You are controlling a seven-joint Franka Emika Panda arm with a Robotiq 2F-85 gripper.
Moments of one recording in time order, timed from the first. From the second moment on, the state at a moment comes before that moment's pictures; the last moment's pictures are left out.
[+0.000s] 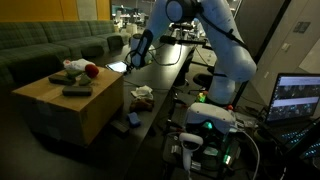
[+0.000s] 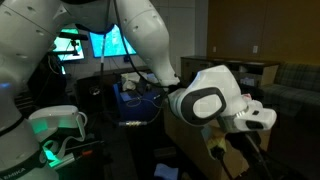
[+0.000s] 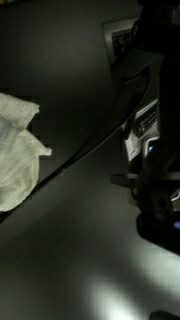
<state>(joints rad) 0.19 0.70 -0.58 -2.02 -0.04 2.99 0.31</state>
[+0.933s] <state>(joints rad) 0.83 0.73 -0.96 -1.77 -0.12 2.81 0.53</state>
